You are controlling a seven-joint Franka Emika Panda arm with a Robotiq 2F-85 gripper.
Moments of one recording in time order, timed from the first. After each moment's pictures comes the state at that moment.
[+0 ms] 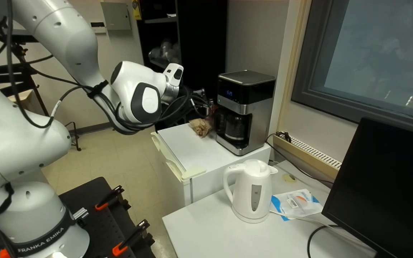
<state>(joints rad) -1.46 -0.46 1.43 -2.75 -0.26 3.81 -0.20</state>
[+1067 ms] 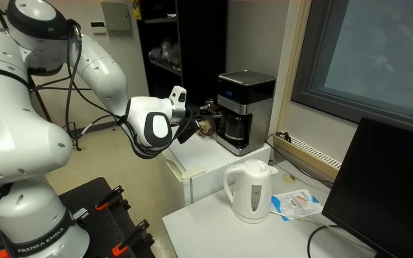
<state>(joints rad) -1.90 -0.86 1.95 -2.63 0.10 4.12 -0.06</state>
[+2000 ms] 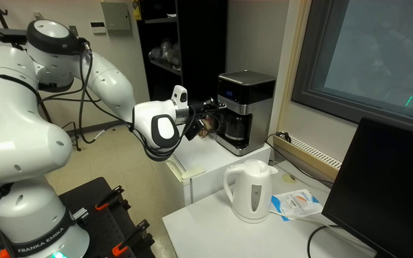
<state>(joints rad) -1.93 -1.04 1.96 -2.54 0.27 4.21 0.05</state>
